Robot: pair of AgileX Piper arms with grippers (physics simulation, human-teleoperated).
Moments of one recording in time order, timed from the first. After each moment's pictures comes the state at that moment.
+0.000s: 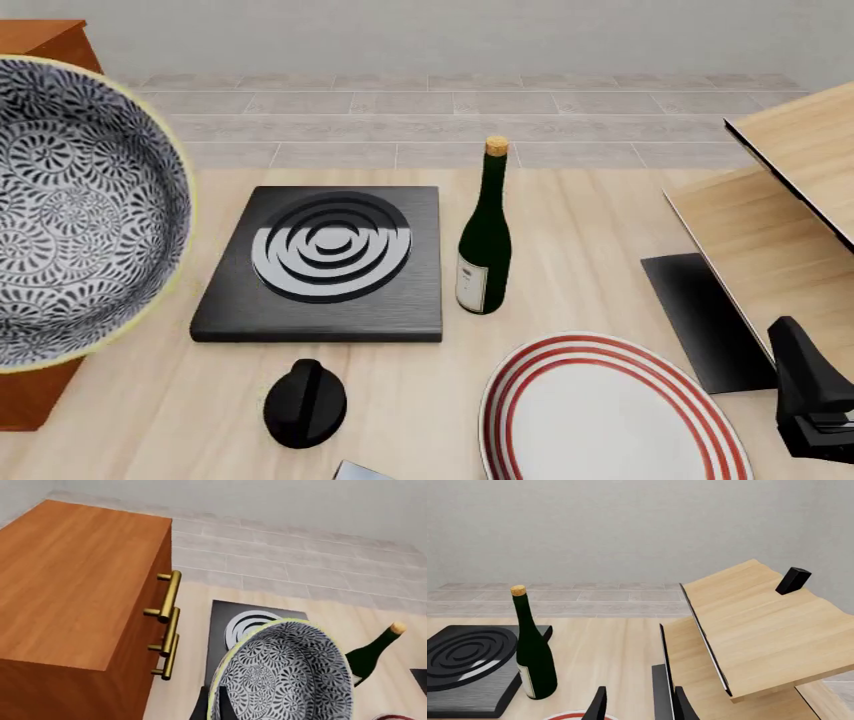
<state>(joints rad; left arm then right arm) 0.03 0.40 -0.75 0.70 -0.14 0.00 0.01 0.00 0.00 0.00</state>
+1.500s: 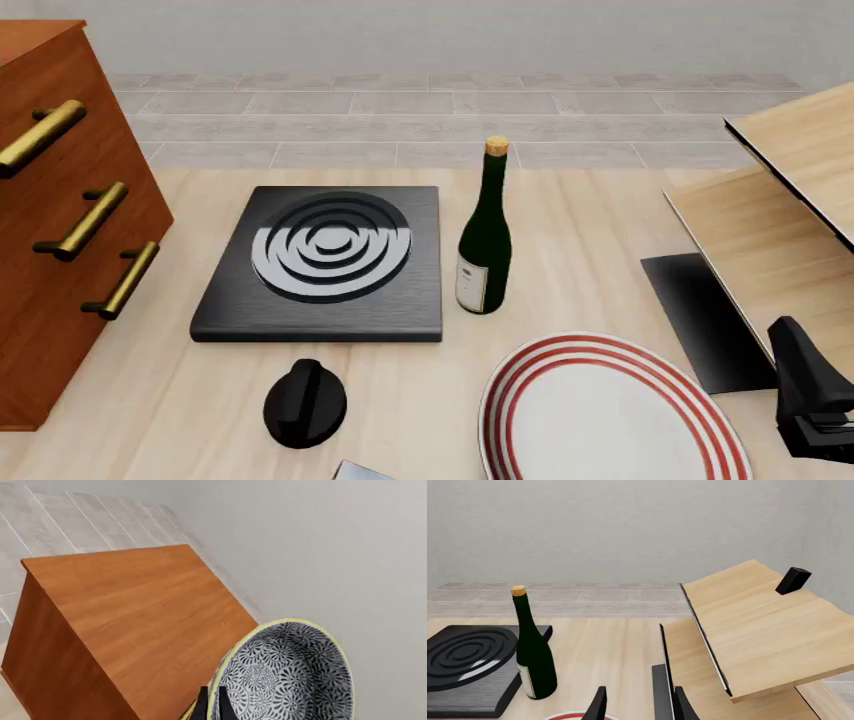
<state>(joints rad) 0.51 0.73 -0.97 0.47 -0.67 0.00 0.01 0.00 0.00 0.00</state>
